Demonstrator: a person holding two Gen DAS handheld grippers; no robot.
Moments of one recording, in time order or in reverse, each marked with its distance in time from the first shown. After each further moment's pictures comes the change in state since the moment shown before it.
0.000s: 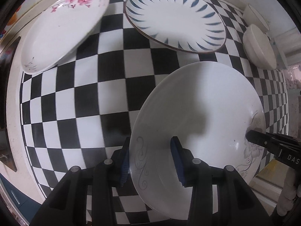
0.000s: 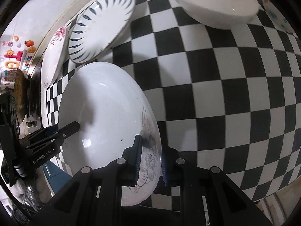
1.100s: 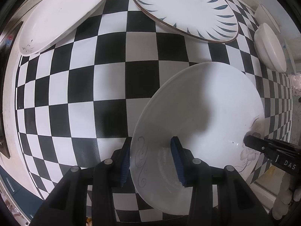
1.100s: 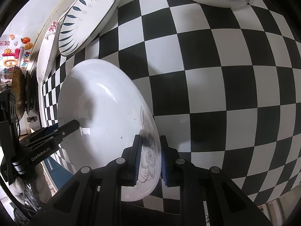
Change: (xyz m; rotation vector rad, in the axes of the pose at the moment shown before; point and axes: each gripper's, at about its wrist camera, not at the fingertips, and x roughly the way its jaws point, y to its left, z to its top) left arm 0.018 -0.008 0.003 -0.089 0.041 -0.004; right arm 0.031 -0.013 0.003 -0.005 0.075 0.032
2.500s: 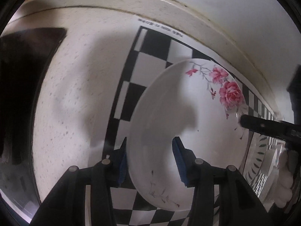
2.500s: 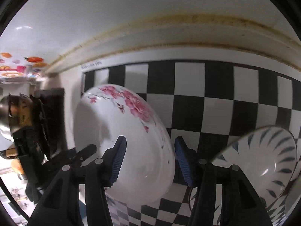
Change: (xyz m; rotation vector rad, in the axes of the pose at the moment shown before) left arm -0.028 0.257 0.167 -0.257 -0.139 -0.169; right arm 0.047 0.278 0.258 -0.183 0.037 -0.029
